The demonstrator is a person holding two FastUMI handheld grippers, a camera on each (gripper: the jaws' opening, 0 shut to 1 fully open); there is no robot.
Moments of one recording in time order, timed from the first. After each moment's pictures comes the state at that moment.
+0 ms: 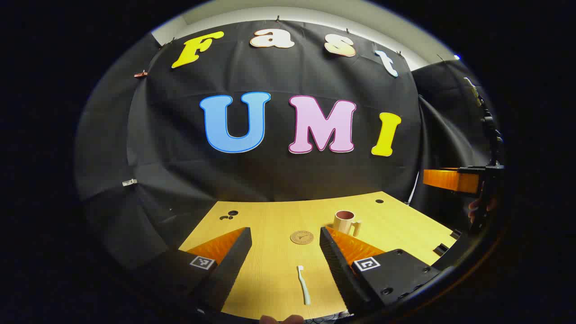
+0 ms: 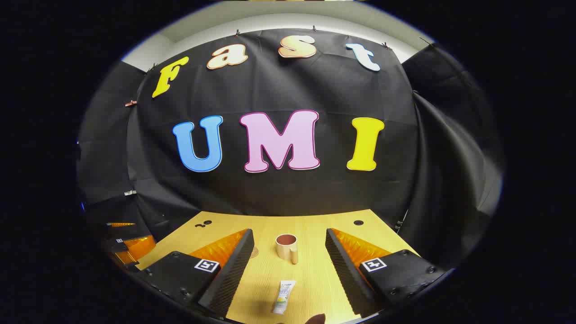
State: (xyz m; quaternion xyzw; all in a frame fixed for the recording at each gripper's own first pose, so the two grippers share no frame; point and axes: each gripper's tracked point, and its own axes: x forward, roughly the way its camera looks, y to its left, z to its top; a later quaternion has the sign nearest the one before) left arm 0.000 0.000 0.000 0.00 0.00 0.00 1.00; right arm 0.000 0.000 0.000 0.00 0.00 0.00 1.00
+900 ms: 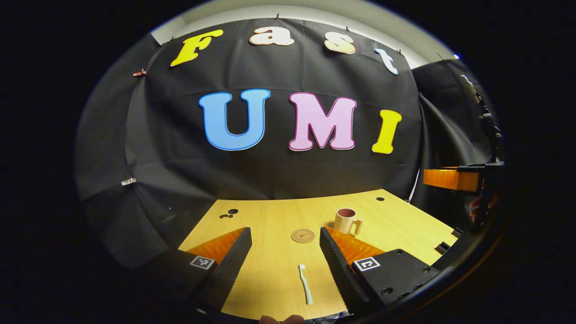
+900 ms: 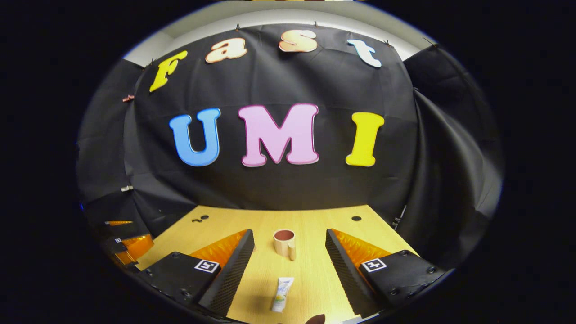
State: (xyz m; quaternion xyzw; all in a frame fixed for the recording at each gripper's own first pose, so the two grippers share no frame) left arm 0.006 0.003 -0.008 0.00 0.01 0.00 1.00; right arm 0.011 -0.003 -0.021 -0.01 0.06 -0.02 1.00
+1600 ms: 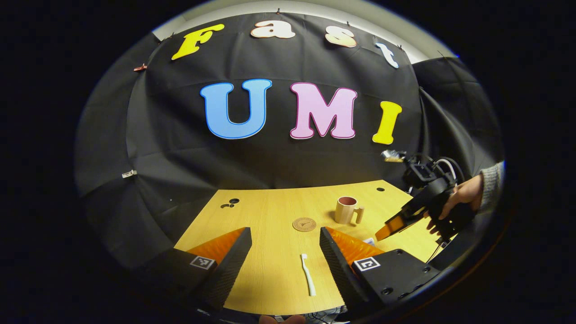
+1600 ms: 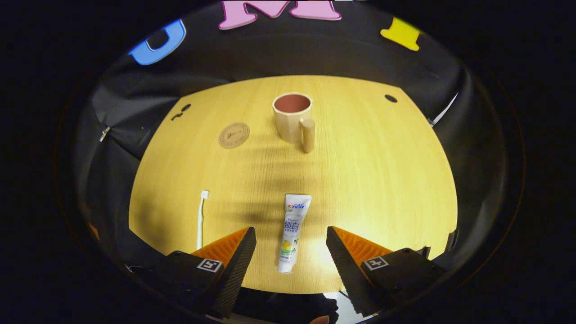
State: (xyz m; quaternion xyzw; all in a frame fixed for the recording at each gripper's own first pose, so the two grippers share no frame) left arm -0.005 0.012 -0.036 0.00 0.04 0.00 1.00; right arm 0.070 0.014 -0.262 0.00 0.50 0.00 0.87
